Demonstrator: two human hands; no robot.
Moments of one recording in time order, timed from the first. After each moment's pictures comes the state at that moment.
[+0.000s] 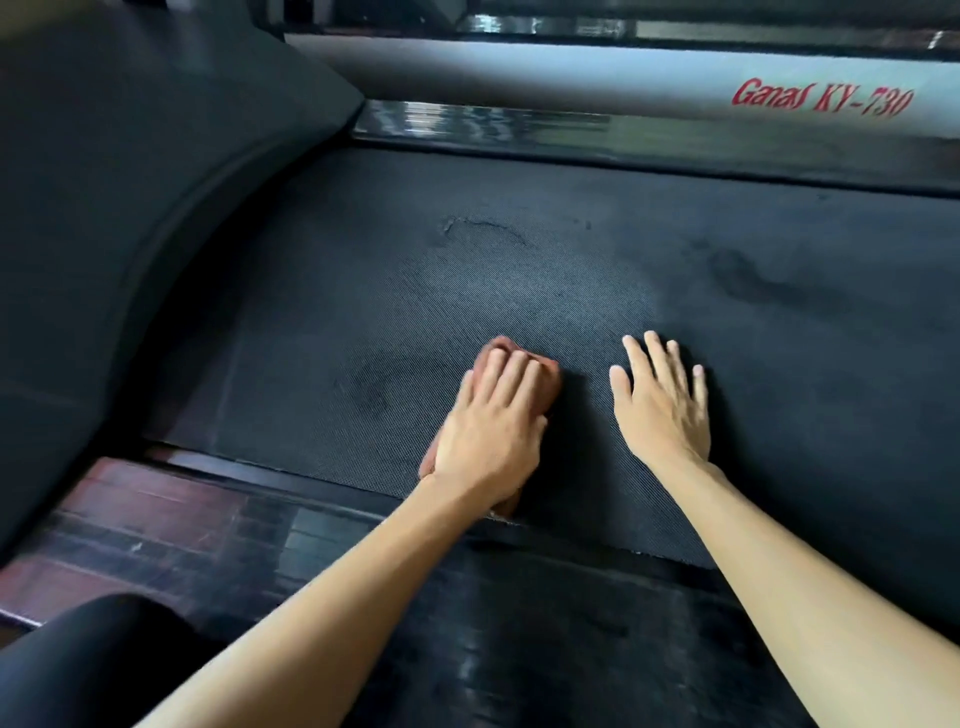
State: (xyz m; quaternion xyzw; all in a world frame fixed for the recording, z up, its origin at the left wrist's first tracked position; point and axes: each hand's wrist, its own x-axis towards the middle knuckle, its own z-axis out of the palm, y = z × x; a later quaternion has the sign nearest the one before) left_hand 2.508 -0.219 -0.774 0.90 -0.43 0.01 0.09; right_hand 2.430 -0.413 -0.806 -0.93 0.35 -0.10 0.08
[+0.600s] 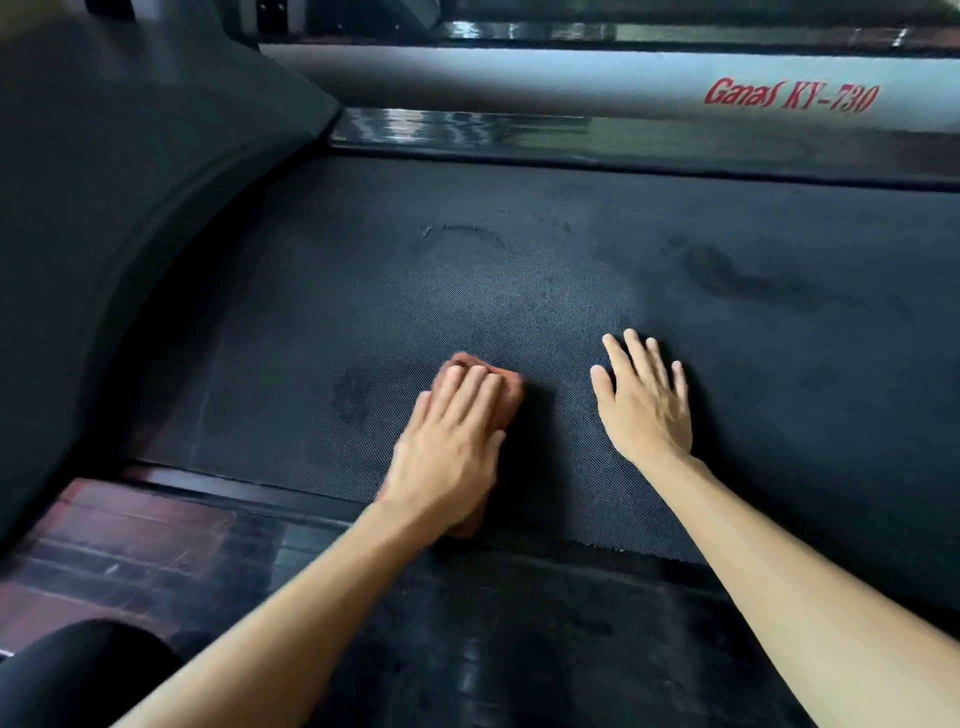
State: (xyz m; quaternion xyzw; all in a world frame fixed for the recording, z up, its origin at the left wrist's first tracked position) left_hand 2.510 -0.189 -0.781 0.90 -0.42 0.02 0.09; right_hand 2.428 -0.417 -0.804 -0.93 0.34 -0.10 0.10
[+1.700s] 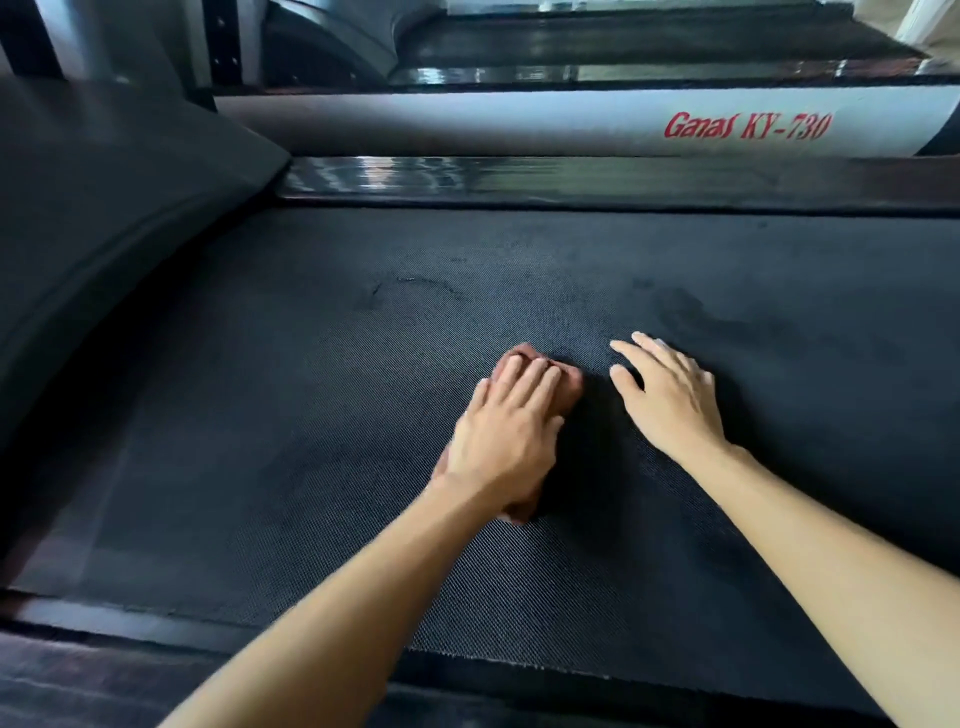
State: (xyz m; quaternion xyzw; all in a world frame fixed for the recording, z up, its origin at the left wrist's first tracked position) left_hand 2.551 -0.332 -0.775 0.86 -0.50 0.00 0.10; right_hand 2.458 -0.527 -0.800 -0.93 0.33 -0.14 0.11
